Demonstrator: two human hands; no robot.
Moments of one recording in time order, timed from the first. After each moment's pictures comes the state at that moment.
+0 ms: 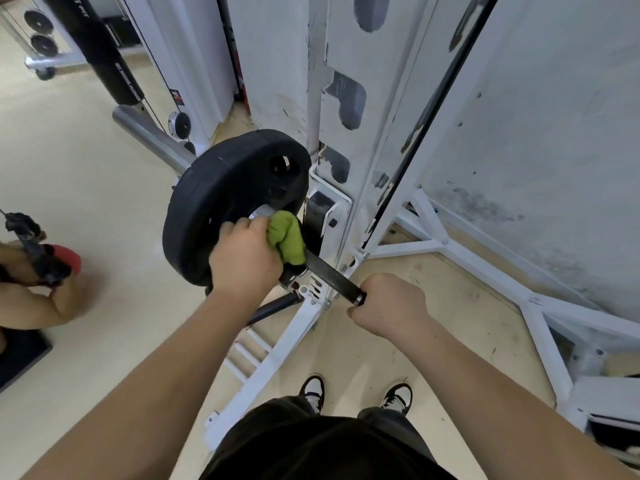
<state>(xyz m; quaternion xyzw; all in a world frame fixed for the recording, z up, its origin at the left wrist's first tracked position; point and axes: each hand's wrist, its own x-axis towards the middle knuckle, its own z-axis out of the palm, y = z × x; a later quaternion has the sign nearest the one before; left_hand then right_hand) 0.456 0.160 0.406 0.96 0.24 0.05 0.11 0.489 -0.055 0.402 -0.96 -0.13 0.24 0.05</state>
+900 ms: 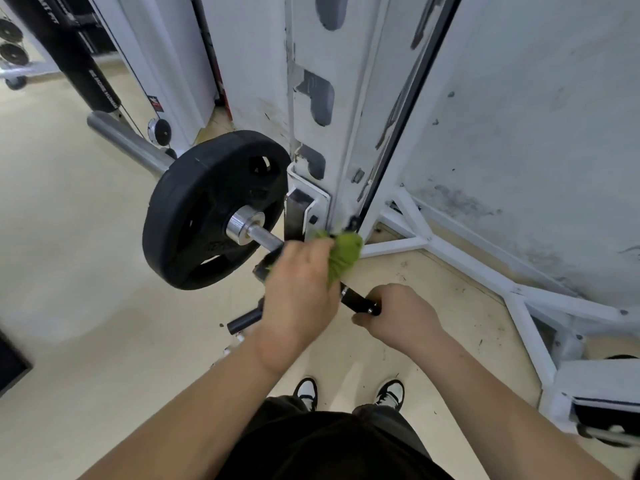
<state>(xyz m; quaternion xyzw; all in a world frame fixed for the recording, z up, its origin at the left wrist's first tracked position) 0.432 0.077 0.411 0.97 0.05 0.09 0.22 0.470 -0.103 0.402 -0.96 -0.08 0.24 0.12</state>
